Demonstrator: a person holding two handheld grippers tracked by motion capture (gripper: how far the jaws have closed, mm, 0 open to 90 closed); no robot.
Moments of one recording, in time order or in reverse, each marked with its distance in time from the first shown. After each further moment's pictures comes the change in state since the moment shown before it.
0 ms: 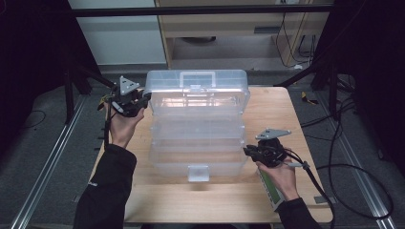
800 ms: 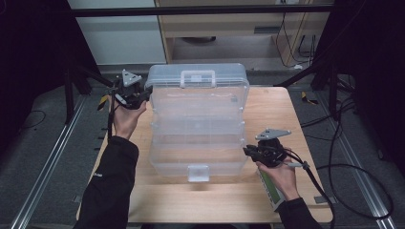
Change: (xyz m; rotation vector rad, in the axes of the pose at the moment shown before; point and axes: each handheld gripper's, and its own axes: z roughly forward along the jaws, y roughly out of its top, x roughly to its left) left arm 0.005 0.008 0.021 0.010 0.018 -0.011; right arm 0.000 0.000 0.000 -0.002 -0.001 -0.009
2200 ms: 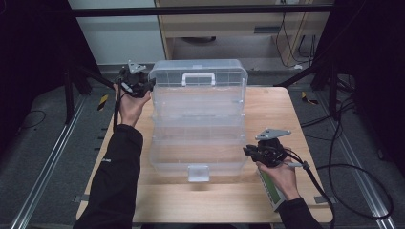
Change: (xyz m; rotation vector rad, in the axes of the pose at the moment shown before) left arm 0.011 0.009 0.042 0.058 0.022 0.009; right arm 0.000 0.000 0.000 0.004 0.002 -0.001
